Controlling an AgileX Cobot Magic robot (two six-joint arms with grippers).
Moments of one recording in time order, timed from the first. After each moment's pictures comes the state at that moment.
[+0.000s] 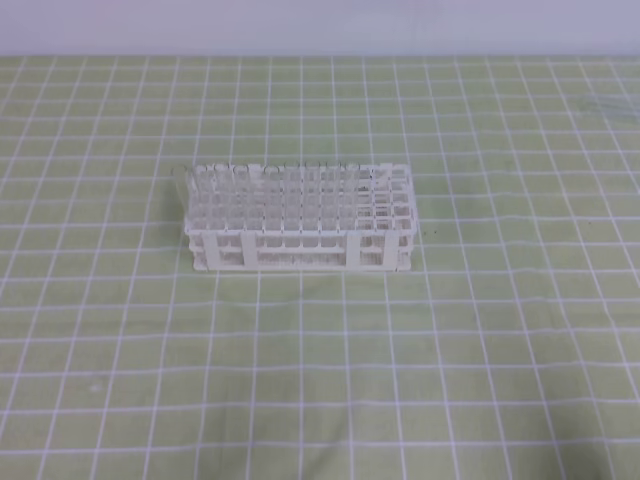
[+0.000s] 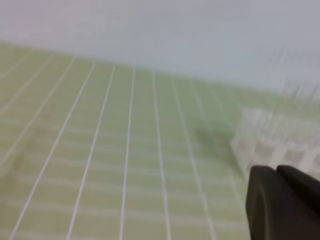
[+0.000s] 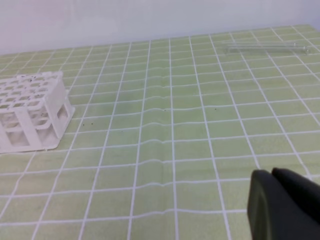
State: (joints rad) left arm -0.15 -0.03 0.01 0.06 0.16 -0.21; right arm 0.08 -0.02 0.00 0.01 0.29 0.15
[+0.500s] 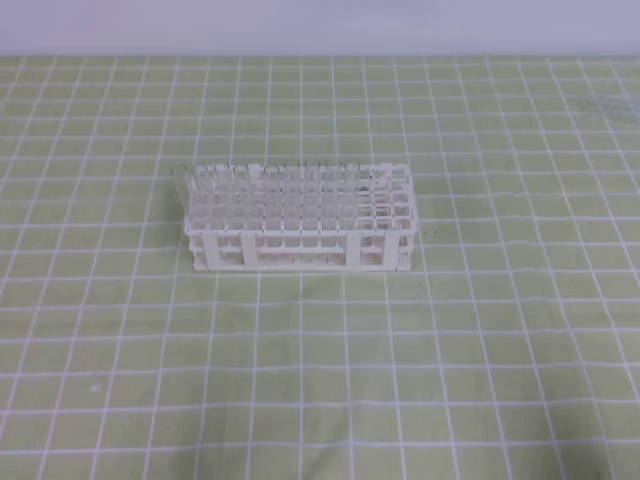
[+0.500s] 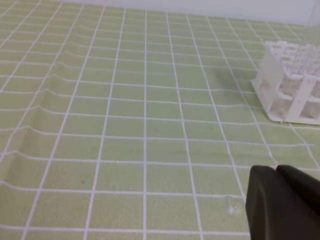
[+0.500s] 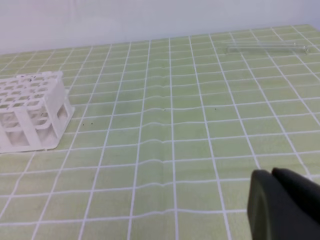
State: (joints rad) left arm -0.15 -0.04 0.01 0.05 0.31 -0.11; right arm 0.08 -0.02 0.00 0.01 0.29 0.15
